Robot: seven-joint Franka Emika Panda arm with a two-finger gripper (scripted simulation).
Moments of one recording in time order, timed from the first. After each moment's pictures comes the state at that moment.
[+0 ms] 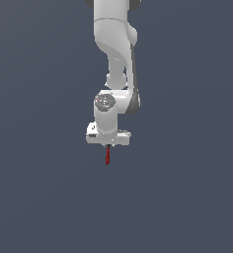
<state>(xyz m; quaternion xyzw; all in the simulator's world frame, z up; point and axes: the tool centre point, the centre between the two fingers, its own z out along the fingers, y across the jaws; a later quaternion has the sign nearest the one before) -0.026 -0.039 0.041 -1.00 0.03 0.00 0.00</state>
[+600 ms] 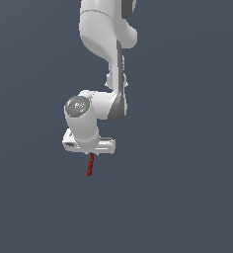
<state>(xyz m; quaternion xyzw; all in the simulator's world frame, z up) 0.040 -0.107 0.083 -1.00 0.03 0.00 0.00</state>
